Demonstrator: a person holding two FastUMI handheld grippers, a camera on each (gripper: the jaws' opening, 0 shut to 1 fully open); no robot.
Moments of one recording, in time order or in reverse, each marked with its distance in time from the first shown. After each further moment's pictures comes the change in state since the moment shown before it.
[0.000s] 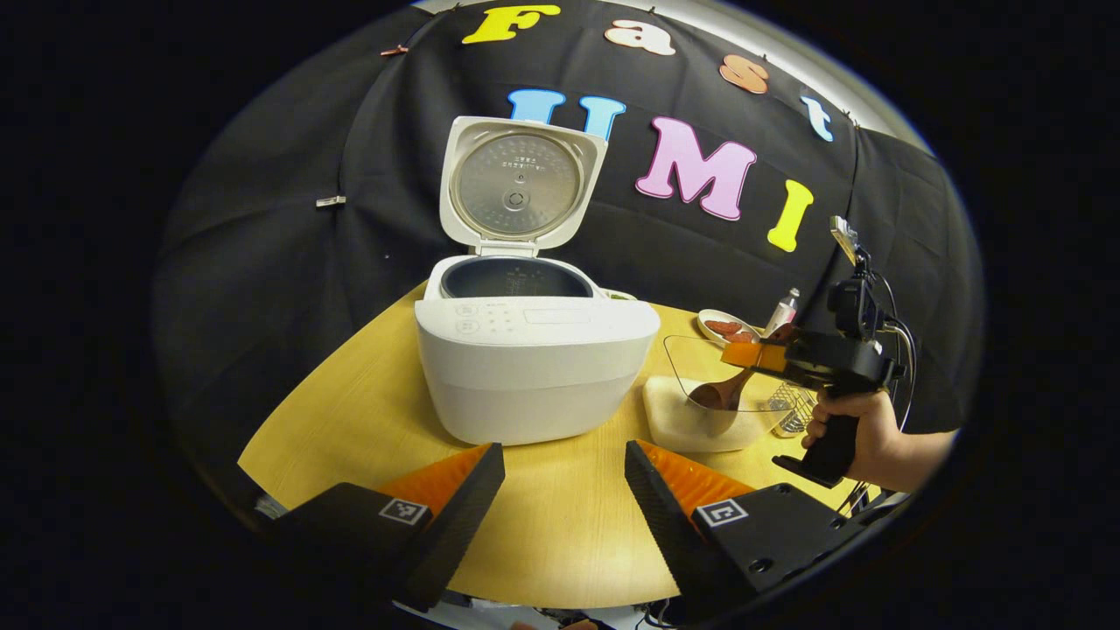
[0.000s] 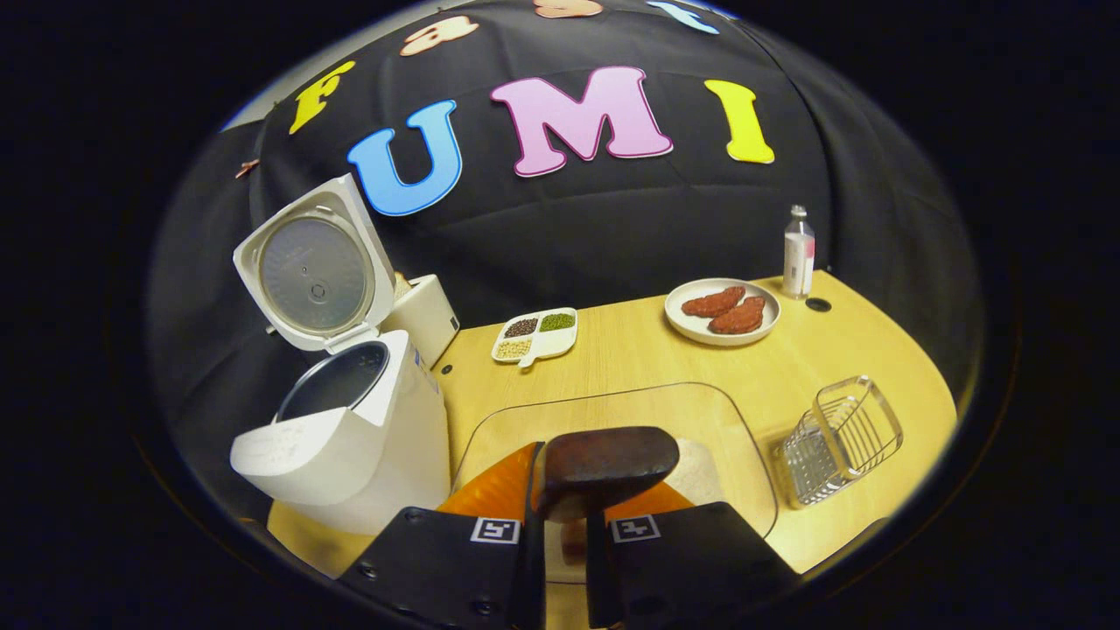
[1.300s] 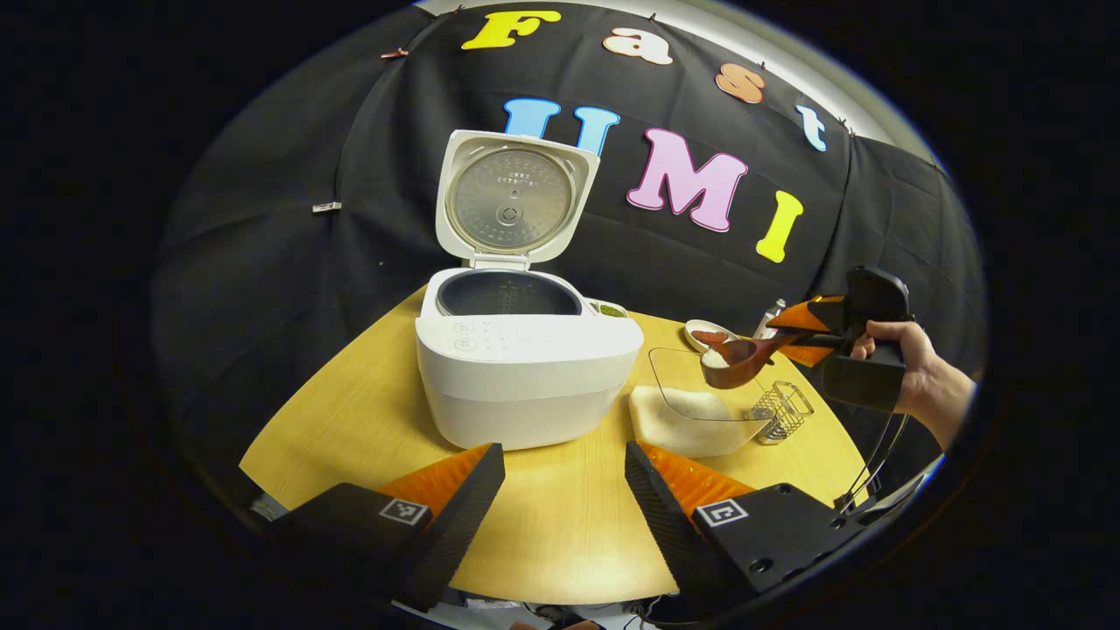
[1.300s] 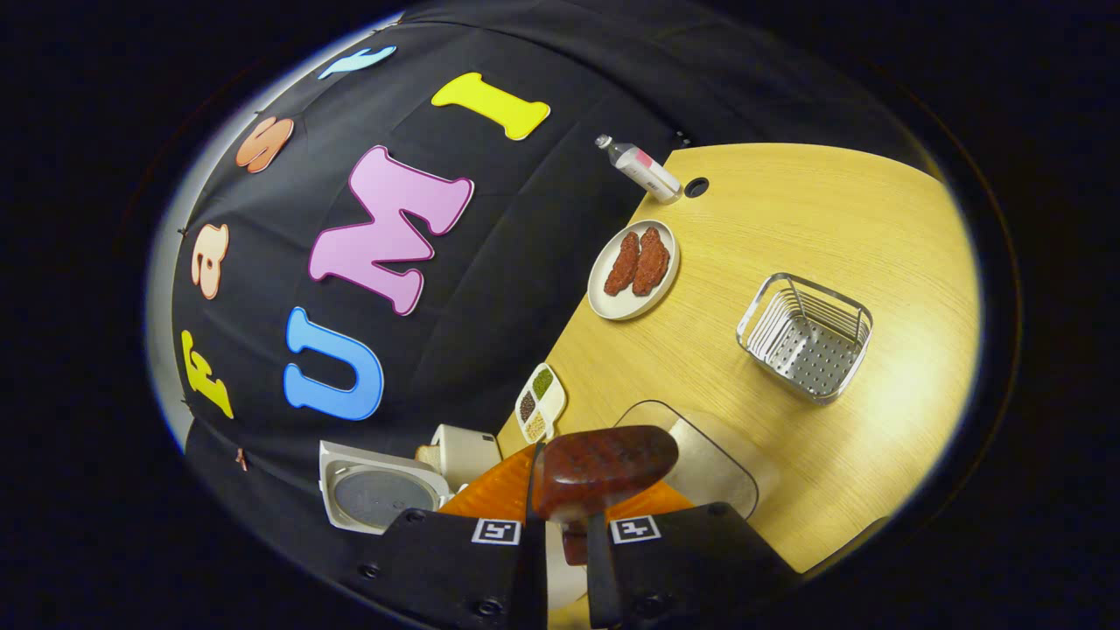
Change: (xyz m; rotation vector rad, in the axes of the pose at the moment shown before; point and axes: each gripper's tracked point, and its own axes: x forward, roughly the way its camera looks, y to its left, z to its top) left arm -0.017 -0.011 0.016 -0.023 -0.026 -0.038; right arm -0.038 -0.056 0.097 0.847 -0.034 -0.025
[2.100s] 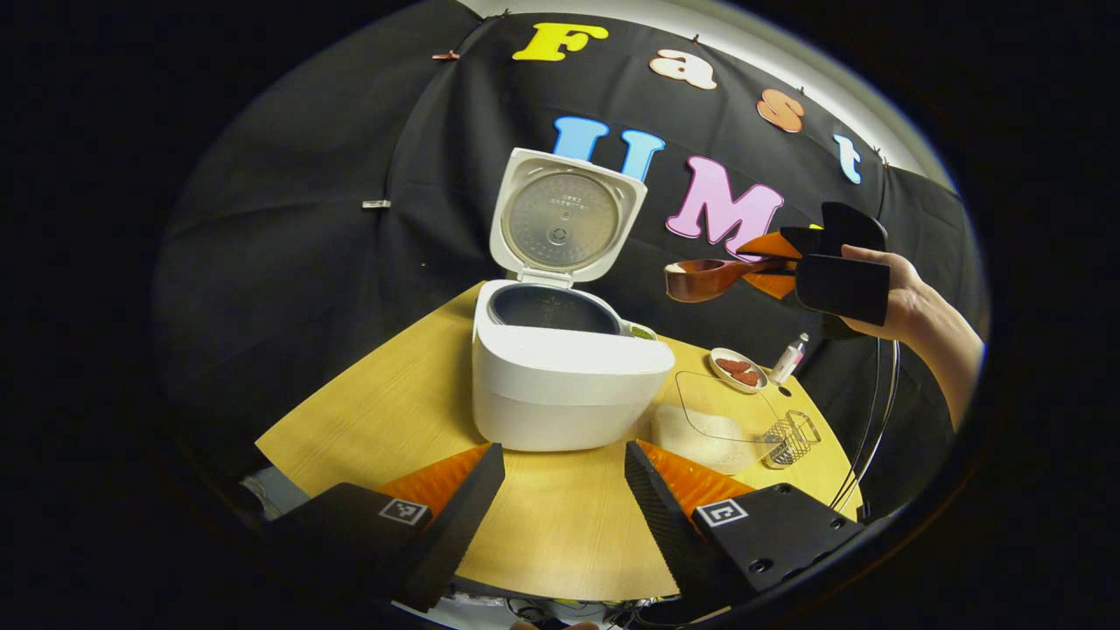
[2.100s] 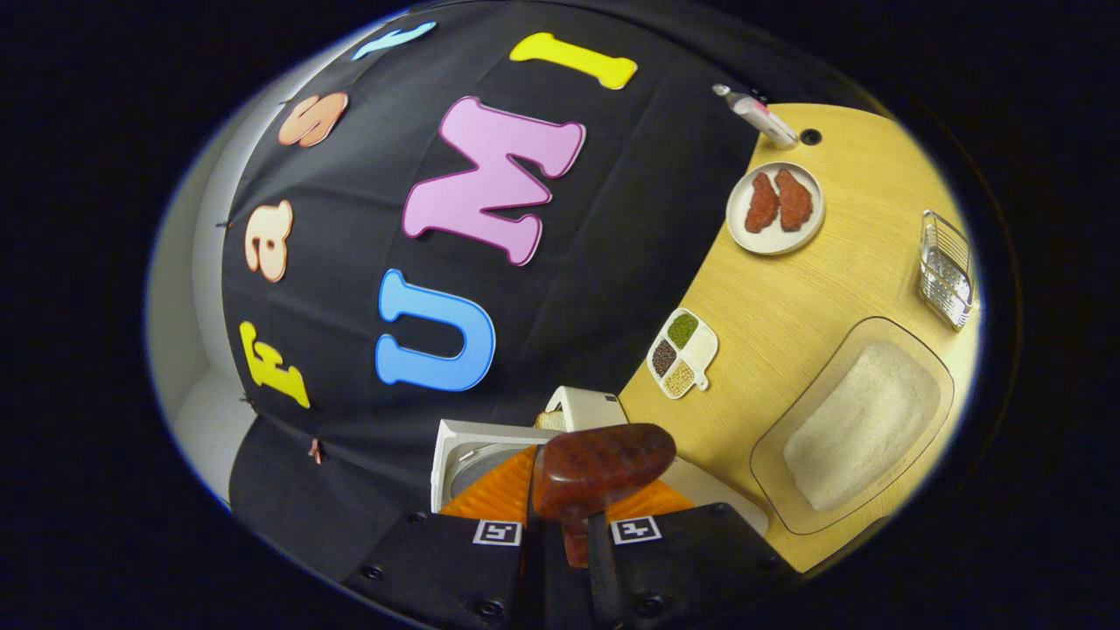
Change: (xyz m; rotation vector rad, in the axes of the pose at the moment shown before) left arm -0.032 0.037 0.007 -0.102 -0.065 0.108; right arm 0.021 0.175 -0.086 -0.046 0.138 0.249
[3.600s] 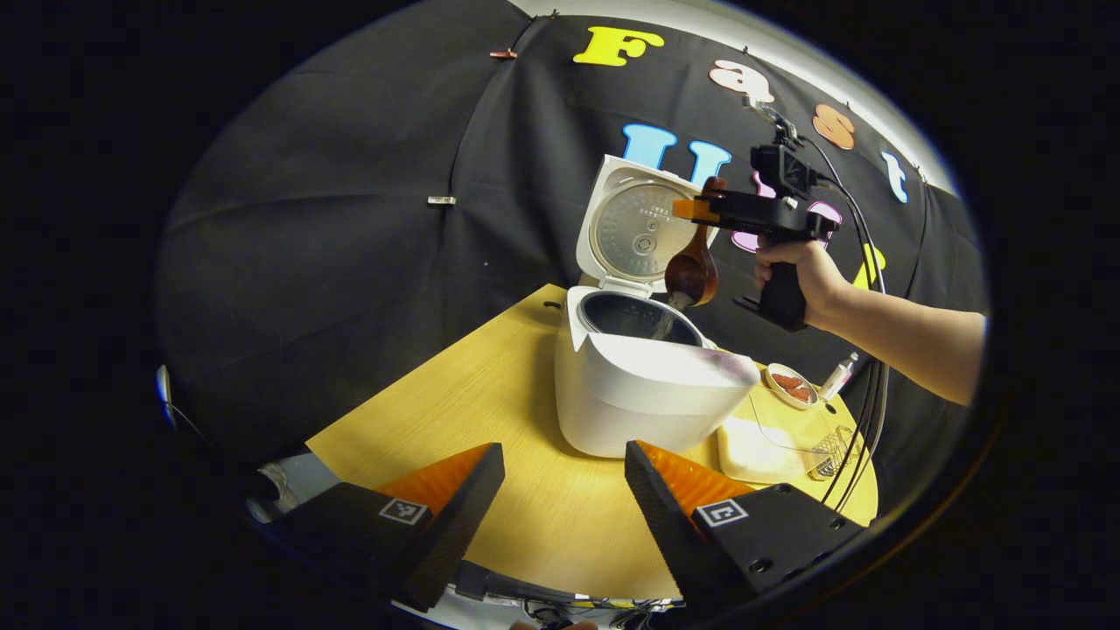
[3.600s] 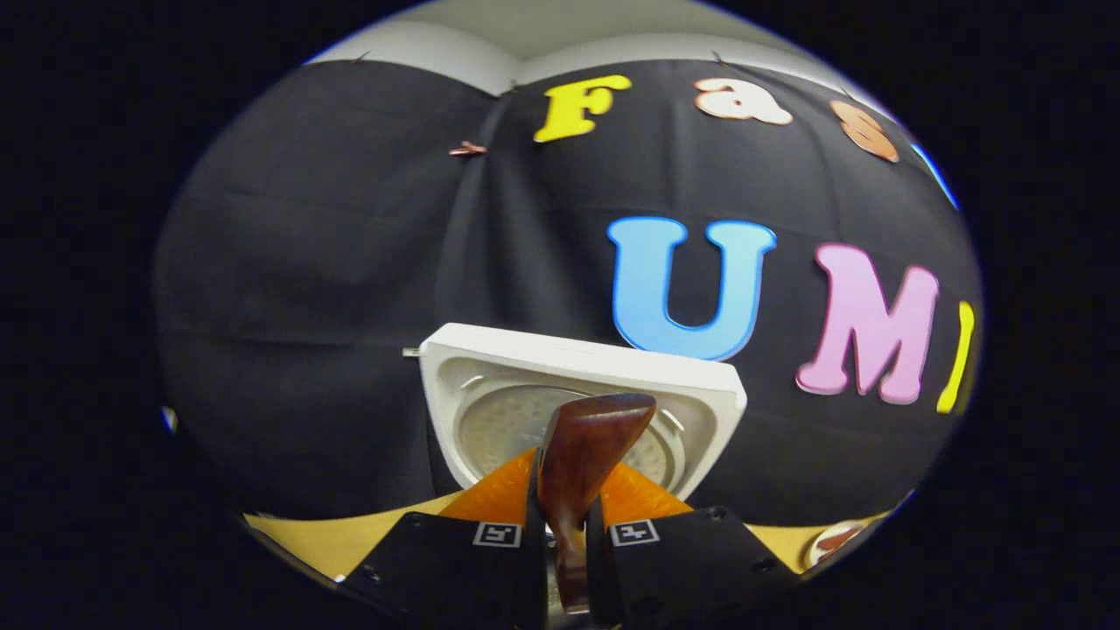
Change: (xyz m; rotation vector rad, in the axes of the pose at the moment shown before) left arm -0.008 0.074 0.002 -0.058 -0.009 0.143; right arm 0.106 0.121 -0.184 -1.453 -0.070 0.390
